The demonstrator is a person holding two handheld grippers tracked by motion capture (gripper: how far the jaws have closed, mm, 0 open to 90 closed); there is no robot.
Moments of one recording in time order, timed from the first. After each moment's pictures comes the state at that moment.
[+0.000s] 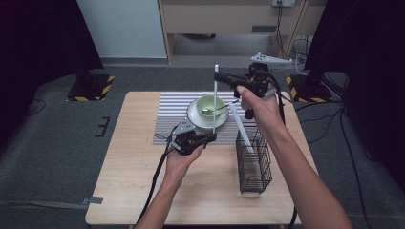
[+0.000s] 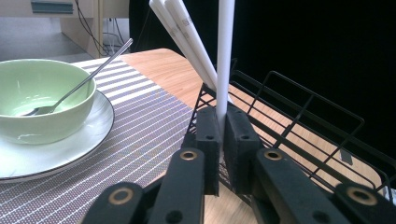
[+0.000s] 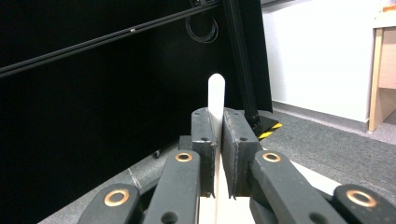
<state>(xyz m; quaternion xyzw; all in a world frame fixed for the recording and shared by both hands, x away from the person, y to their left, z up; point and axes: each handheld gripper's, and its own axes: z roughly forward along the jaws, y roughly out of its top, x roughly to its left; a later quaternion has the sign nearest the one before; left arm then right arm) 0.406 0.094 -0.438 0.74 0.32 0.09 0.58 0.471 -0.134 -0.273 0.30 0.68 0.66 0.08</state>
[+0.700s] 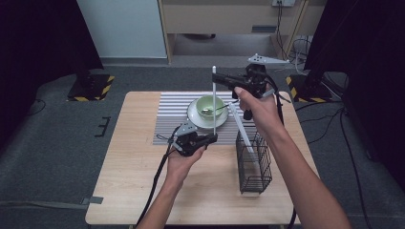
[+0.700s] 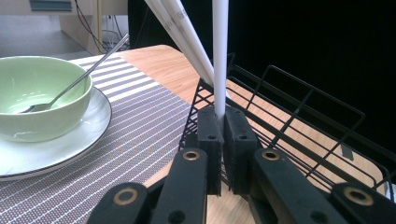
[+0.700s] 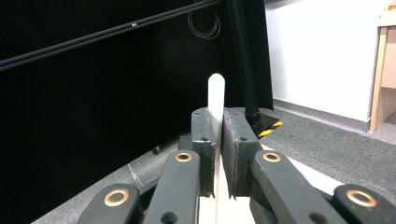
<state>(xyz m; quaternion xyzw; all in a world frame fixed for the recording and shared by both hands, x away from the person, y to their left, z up) 0.403 0.090 -0.440 0.75 0.32 0.09 0.58 0.471 -0.129 -0.275 0.29 0.69 0.66 0.08</state>
